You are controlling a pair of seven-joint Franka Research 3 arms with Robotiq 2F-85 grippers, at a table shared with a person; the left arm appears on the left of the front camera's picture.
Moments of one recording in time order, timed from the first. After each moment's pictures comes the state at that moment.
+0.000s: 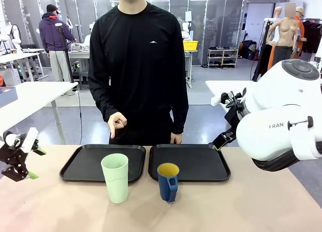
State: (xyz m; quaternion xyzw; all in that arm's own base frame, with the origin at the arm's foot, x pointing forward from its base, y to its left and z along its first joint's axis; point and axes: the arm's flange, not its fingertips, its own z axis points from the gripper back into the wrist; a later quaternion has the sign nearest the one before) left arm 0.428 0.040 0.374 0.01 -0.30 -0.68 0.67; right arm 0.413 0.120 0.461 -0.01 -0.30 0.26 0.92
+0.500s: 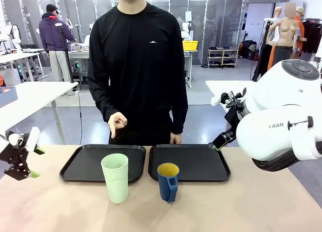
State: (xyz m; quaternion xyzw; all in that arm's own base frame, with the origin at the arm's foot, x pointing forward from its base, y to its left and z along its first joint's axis) left arm 0.435 0.035 0.366 0.01 -0.31 -0.66 0.68; right arm 0.413 0.120 0.461 -0.01 -0.30 0.26 0.92
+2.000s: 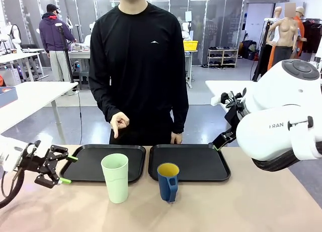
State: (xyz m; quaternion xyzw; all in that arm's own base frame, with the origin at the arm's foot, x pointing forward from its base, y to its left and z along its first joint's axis) left arm 0.465 -0.007 0.295 -0.21 -0.43 -0.67 0.57; right arm 0.413 0.121 0.461 -0.01 -0.30 0.26 0.92
